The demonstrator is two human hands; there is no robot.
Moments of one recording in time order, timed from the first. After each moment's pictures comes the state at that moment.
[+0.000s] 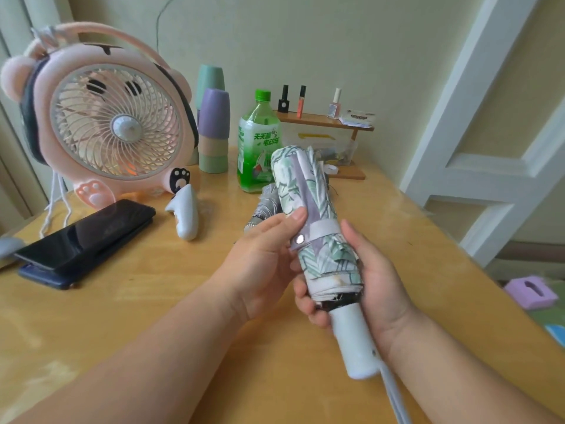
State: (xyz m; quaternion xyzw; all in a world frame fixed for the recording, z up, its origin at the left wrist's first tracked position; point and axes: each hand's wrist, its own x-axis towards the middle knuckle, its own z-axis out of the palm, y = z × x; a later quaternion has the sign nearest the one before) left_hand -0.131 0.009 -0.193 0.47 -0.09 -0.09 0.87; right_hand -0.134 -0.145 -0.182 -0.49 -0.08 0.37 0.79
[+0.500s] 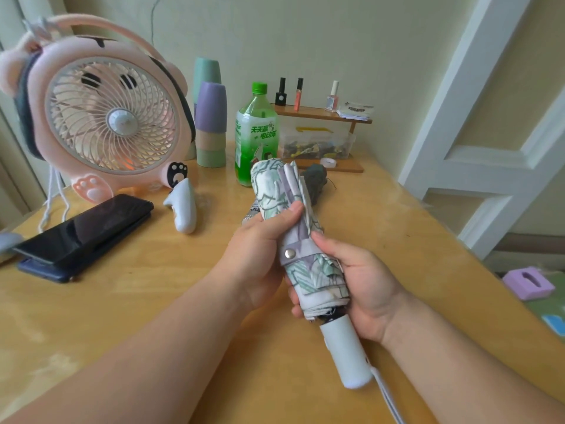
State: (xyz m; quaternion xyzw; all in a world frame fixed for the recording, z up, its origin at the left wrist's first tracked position) left_hand -0.131 0.004 -0.189 0.46 -0.02 -0.05 0.89; right_hand -0.140 -0.137 -0.176 -0.54 -0.05 0.35 0.77
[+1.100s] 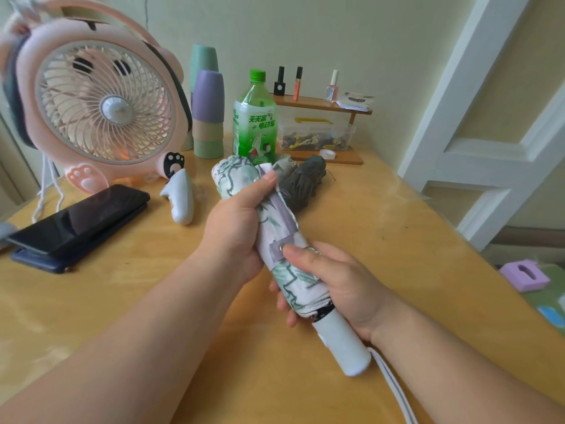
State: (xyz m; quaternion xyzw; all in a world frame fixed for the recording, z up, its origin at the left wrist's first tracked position) left_hand -0.116 0.018 -0.183 0.42 0.08 0.06 0.90; right_hand -0.148 -0.133 -0.194 -0.62 -0.15 0.26 0.72
